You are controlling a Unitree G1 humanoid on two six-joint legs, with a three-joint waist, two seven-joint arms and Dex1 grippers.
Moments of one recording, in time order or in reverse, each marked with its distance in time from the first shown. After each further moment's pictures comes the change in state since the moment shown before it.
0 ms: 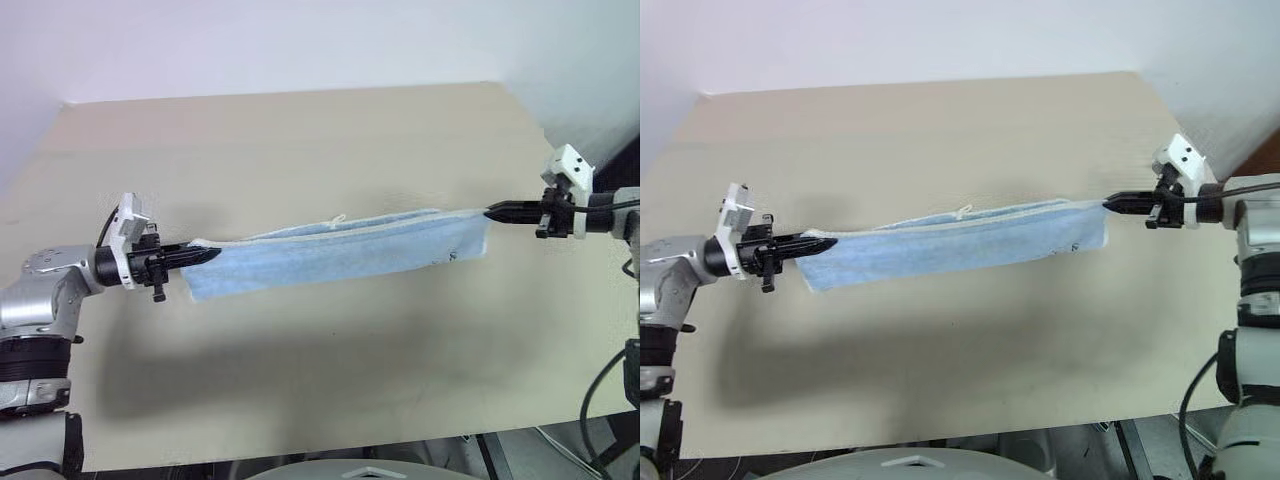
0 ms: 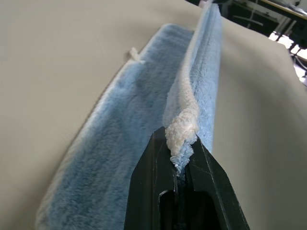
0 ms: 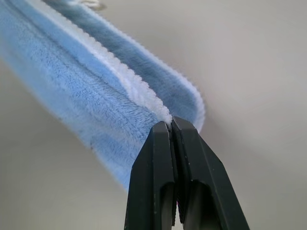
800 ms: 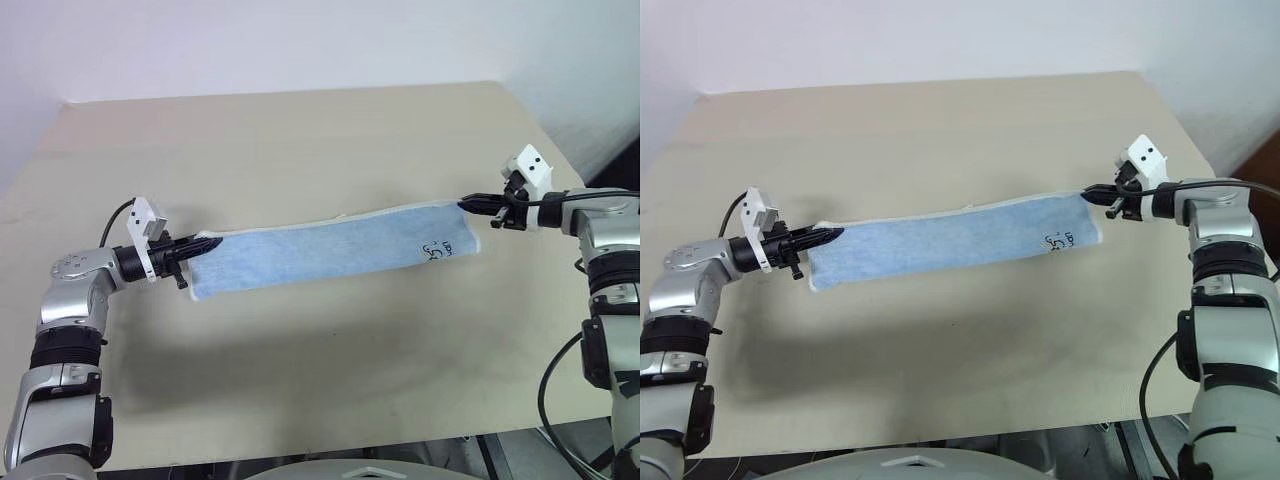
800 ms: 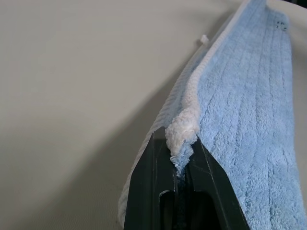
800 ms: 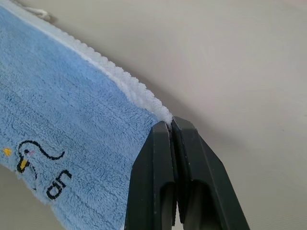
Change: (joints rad) left arm -0.081 -0.084 -0.018 0.215 0.126 -0.222 0.135; right arm -0.073 0.126 0.007 0.136 -0.055 -0.062 -0.174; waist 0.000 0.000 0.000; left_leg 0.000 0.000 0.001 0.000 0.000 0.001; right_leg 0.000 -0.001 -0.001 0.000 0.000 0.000
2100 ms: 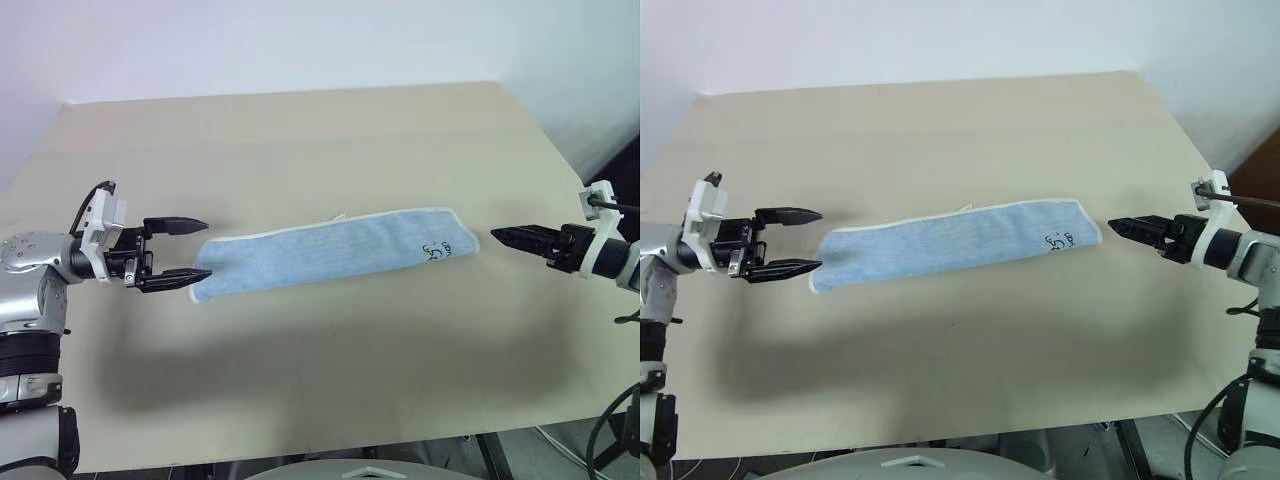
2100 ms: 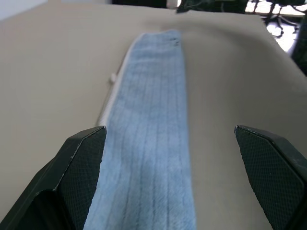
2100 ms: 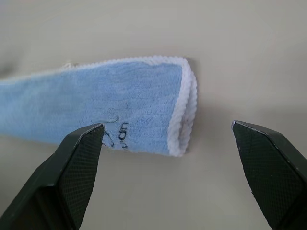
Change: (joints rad) left arm 0.066 0.148 0.062 -0.222 -0.150 -0.074 -0.358; right arm 0.437 -0.063 -0.437 -0.579 0.420 0.889 -0.173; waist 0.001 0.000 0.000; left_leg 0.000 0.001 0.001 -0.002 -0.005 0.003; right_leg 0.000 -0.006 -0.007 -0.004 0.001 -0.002
